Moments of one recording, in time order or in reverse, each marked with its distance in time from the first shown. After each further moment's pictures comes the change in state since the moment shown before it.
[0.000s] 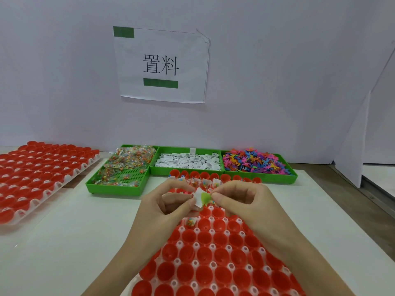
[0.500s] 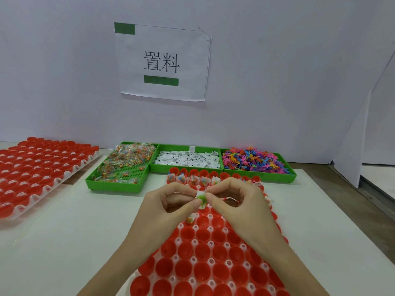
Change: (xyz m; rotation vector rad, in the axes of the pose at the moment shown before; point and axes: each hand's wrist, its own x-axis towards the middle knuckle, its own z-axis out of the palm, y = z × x) left_hand -0.001 -0.002 0.000 0.072 -0.027 0.002; right_hand 0.002 0.012 0.018 -0.110 0.134 -0.146
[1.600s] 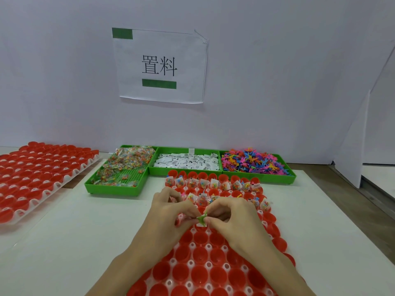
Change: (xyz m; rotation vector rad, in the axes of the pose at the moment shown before) left_hand 0.006 -0.030 0.002 0.828 -0.010 0.347; right_hand -0.001 0.019 0.004 -0.358 -0.097 0.104
